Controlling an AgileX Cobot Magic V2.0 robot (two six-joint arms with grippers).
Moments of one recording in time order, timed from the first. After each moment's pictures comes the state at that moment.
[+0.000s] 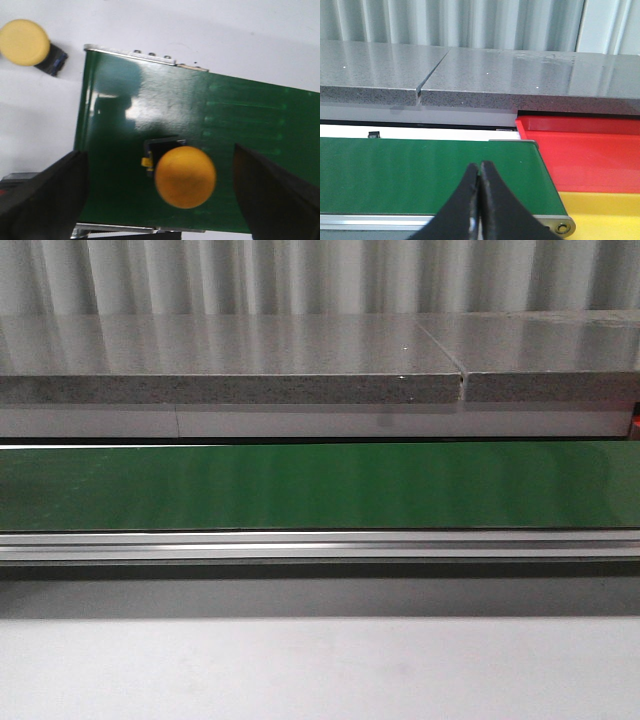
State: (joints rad) left arm 0.16 1.60 -1.37 -0.24 1.05 0.05; right arm -0.07 -0.01 0.03 -0.14 0.03 0.16
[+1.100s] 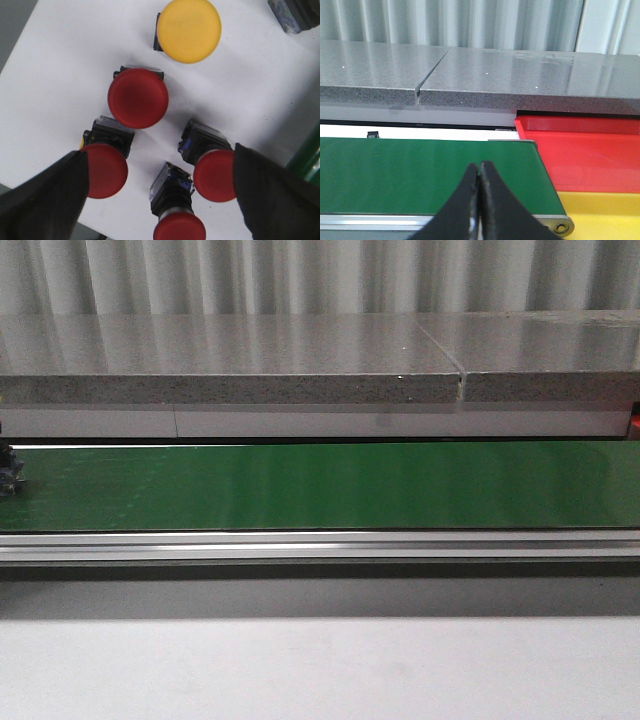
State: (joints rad) left arm 0.57 1.75 -1.37 -0.10 1.13 0.05; right arm -0.07 -0.01 0.03 -0.14 0.03 0.16
